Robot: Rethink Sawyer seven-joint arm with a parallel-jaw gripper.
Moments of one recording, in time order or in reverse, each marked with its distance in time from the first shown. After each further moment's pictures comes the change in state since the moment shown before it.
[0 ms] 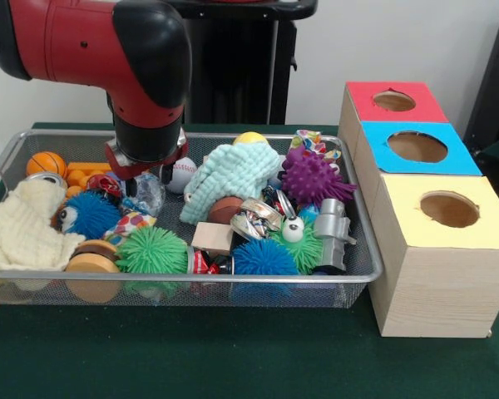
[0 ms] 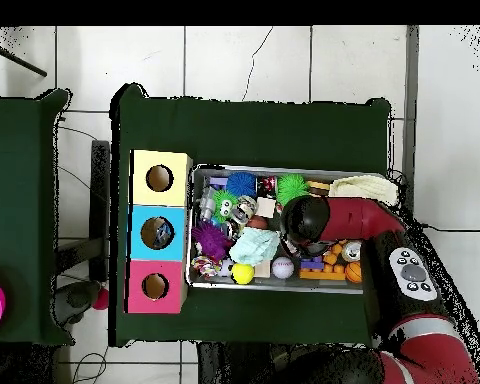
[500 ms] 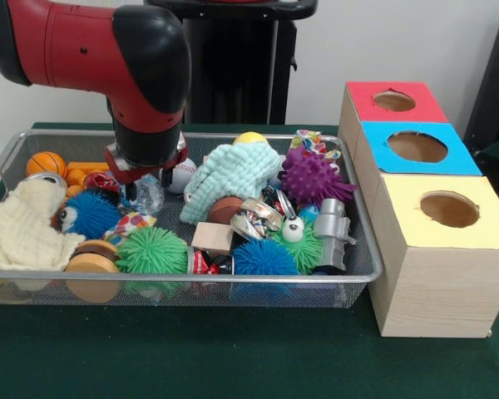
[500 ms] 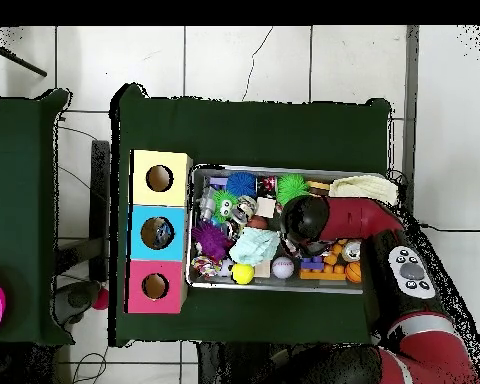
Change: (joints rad) arm 0.002 0.015 -0.003 -0.014 0.001 -0.003 0.000
